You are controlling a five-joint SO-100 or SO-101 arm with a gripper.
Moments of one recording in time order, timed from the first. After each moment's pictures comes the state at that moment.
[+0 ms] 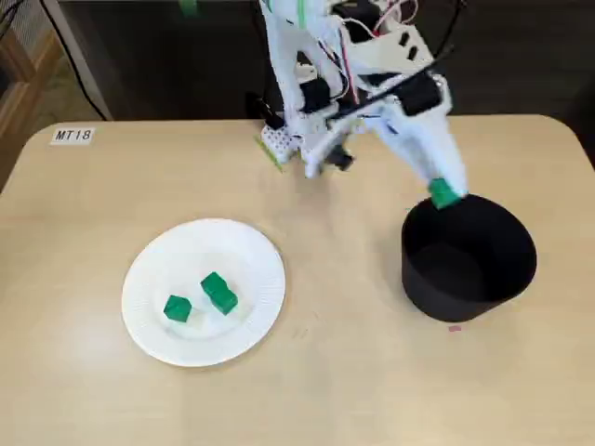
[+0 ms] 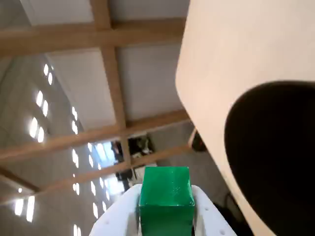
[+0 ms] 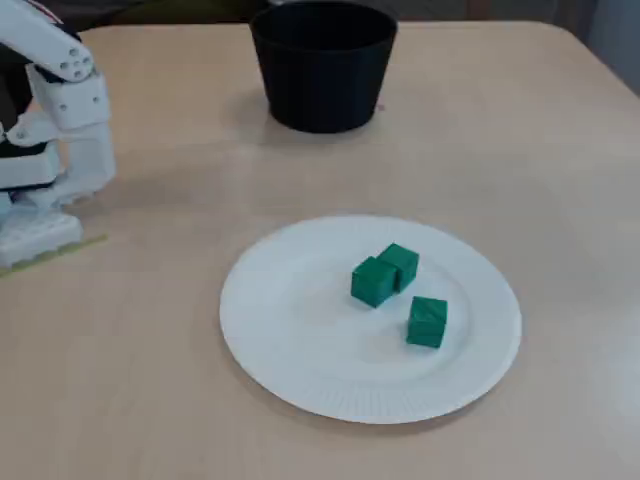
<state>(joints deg) -34.2 132.5 128.7 22.5 0.8</state>
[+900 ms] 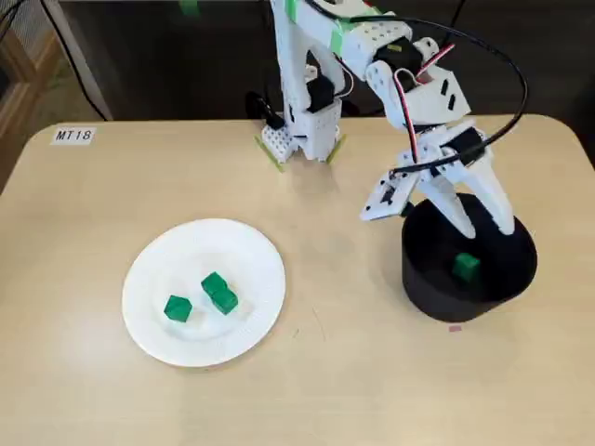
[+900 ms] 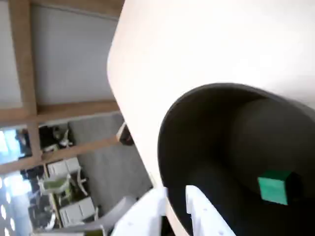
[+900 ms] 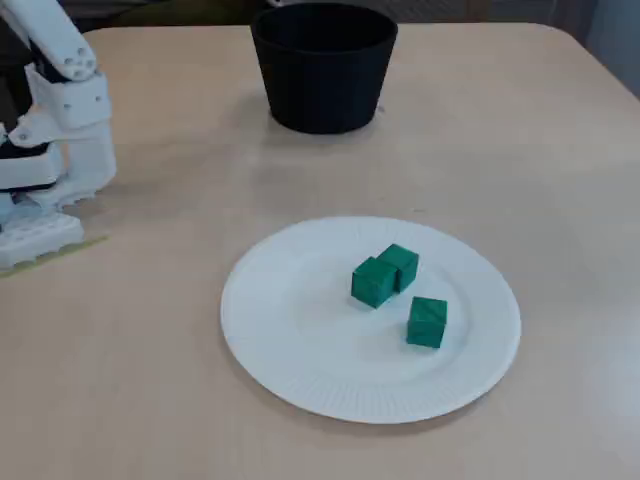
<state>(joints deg) -33.4 114.3 109.6 43.1 -10.7</state>
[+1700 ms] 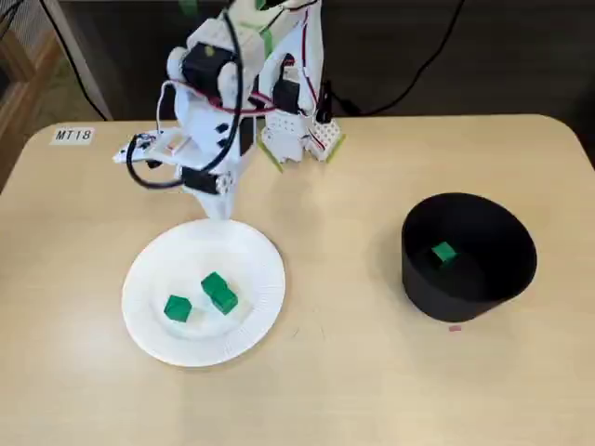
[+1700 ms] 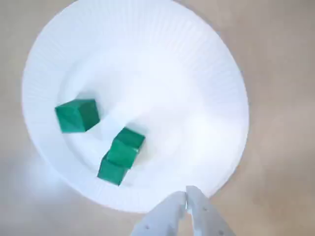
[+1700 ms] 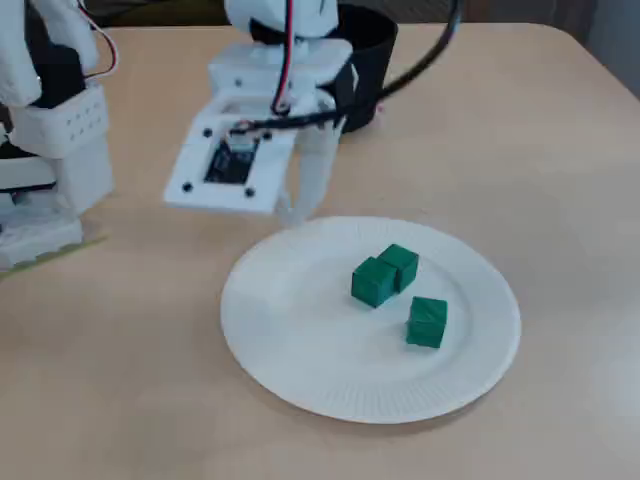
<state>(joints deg) 29.6 94.0 94.9 79.8 -11.0</state>
